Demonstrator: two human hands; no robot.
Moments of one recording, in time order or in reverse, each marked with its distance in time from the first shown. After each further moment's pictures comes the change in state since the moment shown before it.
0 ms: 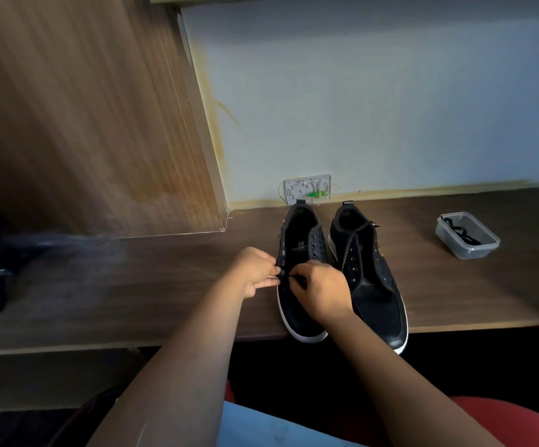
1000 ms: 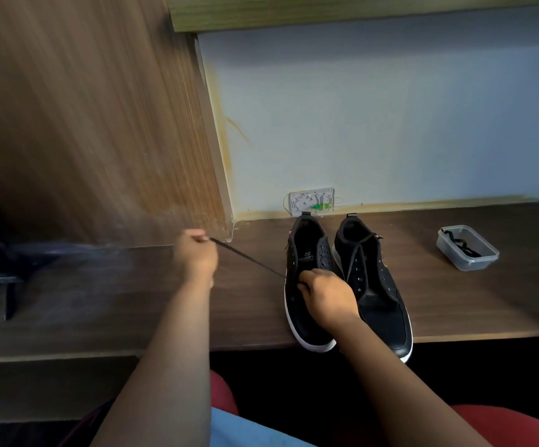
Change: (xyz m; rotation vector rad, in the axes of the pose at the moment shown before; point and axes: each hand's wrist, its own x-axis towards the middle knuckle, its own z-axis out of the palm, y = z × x) left_hand -0.016 0.024 -0.084 0.029 0.780 0.357; right_hand 0.004 -0.002 -0.004 -0.129 -0.118 0.004
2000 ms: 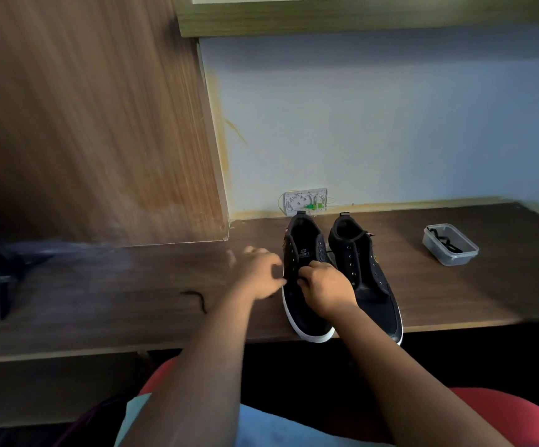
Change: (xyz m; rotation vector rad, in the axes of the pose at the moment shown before) left_hand -0.050 -0.011 0.037 0.991 -0.760 0.644; right_hand -0.002 -0.007 -0.015 -0.079 -0.035 -0.014
